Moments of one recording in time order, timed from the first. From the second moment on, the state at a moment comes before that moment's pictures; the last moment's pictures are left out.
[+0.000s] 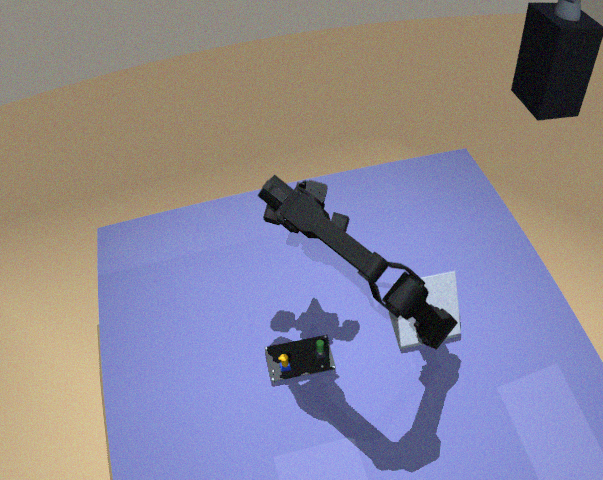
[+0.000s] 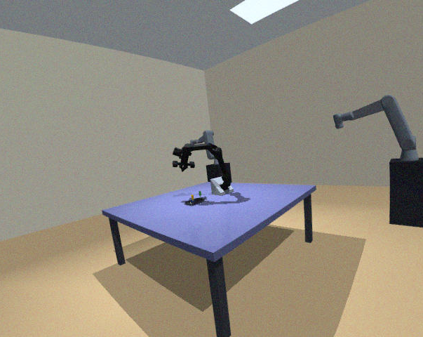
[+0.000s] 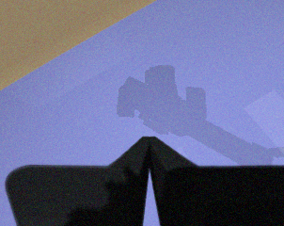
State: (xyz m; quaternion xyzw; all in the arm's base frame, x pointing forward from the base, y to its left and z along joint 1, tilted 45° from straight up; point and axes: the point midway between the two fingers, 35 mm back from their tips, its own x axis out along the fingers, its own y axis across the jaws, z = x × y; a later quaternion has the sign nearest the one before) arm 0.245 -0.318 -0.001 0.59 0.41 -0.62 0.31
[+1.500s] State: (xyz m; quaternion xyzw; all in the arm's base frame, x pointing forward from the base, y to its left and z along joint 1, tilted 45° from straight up) arm 0.277 -0.163 0.048 0.39 0.70 -0.02 0.60
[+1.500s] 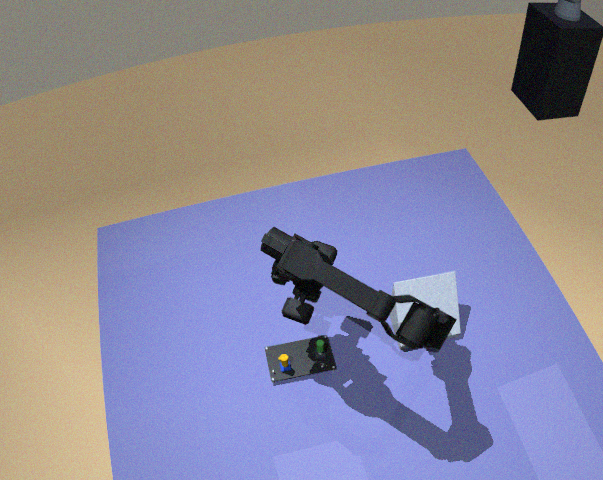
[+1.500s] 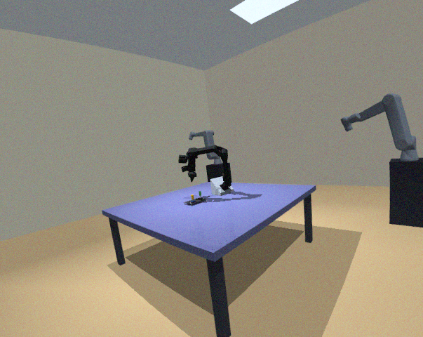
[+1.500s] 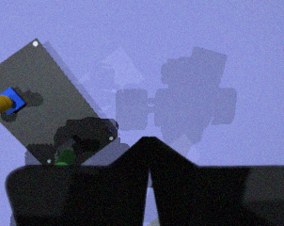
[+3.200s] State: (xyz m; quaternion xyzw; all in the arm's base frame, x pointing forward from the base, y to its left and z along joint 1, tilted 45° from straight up) arm 0.278 -0.057 0.057 0.22 0.61 0.31 0.69
